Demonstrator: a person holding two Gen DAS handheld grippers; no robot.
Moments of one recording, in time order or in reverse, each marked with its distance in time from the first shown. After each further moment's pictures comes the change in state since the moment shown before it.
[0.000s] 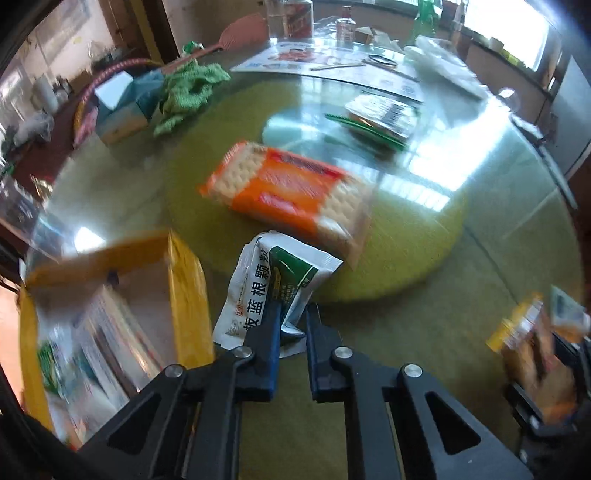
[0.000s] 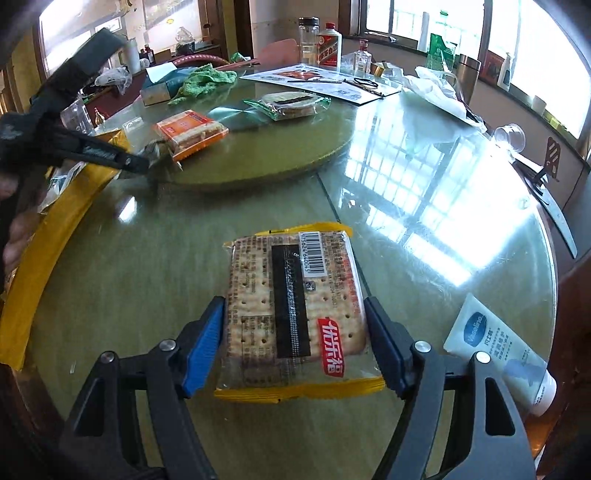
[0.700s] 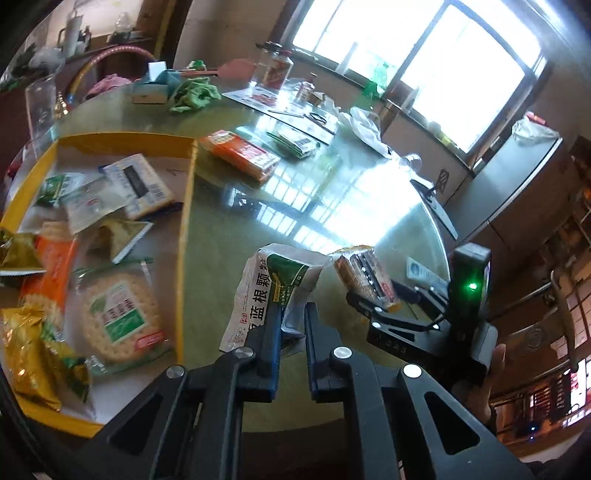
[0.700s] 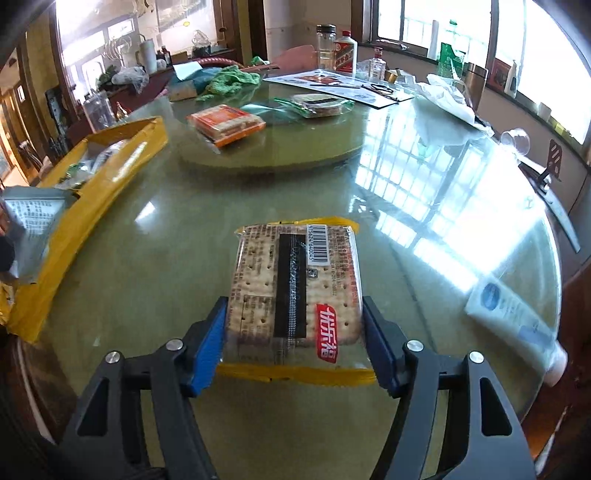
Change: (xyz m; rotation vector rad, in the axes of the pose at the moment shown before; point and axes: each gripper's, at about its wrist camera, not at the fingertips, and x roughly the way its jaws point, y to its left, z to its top) left arm -0.126 0.010 -0.155 -0.206 -0.236 -0.363; right arm -0.021 0.030 -0.026 -0.007 -0.029 0.057
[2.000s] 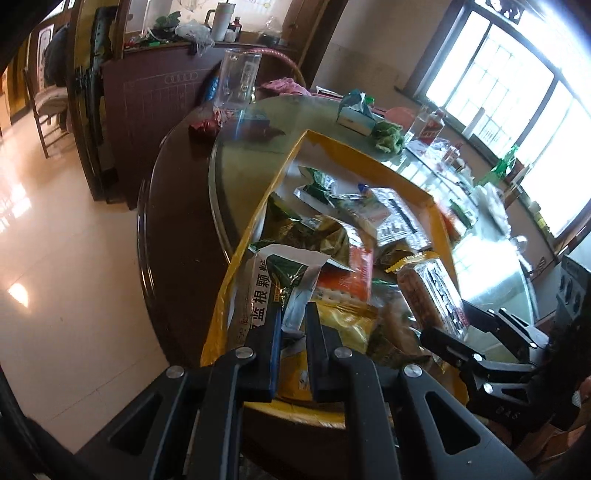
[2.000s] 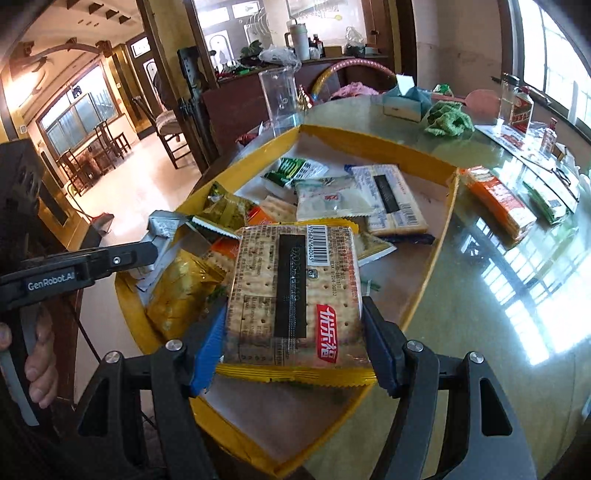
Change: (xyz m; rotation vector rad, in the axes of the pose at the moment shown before) left arm -0.077 0.190 -0.030 -0.291 -0.121 0.334; right arm 0.001 0.240 0.043 -0.304 0.012 0.375
